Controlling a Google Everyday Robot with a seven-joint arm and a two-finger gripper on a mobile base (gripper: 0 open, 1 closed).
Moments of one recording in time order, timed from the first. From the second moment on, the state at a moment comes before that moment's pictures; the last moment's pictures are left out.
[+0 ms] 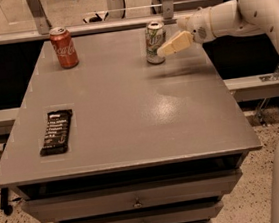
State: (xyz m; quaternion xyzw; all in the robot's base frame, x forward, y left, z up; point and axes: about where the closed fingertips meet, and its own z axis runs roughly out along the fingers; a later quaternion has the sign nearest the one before) arm 0.761 -0.139 0.894 -0.43 0.72 0.25 0.49
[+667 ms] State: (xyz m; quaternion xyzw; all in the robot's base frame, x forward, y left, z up) arm 0.767 -0.107 0.898 -0.42 0.68 0.29 0.52
